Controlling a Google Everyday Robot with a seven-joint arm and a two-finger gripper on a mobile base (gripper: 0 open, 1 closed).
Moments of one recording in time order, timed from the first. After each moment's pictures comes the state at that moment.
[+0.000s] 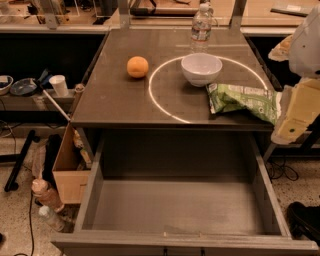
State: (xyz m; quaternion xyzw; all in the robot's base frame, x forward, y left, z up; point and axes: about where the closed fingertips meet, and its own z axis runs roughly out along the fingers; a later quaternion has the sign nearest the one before) arm 0.438 -0.216 0.978 -0.60 0.78 -0.04 0.16
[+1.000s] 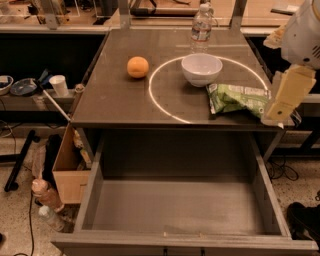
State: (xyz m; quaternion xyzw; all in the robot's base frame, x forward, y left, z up) arm 0.479 -0.219 0.981 -0.60 0.77 -0.05 0.20
